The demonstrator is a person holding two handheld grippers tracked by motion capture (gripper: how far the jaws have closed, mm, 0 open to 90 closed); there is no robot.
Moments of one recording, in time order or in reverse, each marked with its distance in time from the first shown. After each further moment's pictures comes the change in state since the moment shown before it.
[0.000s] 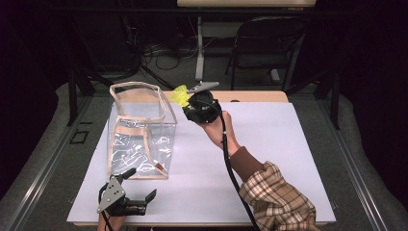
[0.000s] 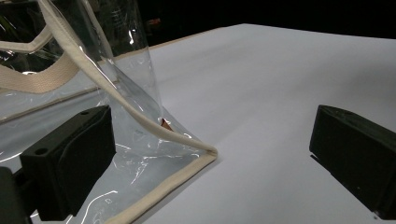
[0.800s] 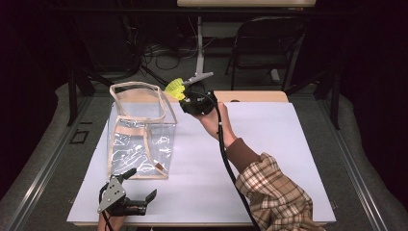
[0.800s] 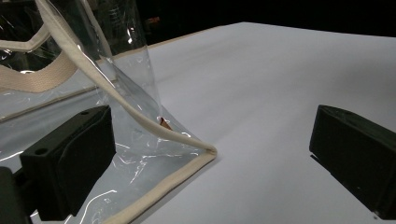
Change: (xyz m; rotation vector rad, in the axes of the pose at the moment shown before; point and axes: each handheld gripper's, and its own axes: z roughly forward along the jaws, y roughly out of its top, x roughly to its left) left arm 0.000 0.000 0.001 0.005 -0.003 0.000; right arm -0.002 0.023 0.006 0.013 -0.002 -0.022
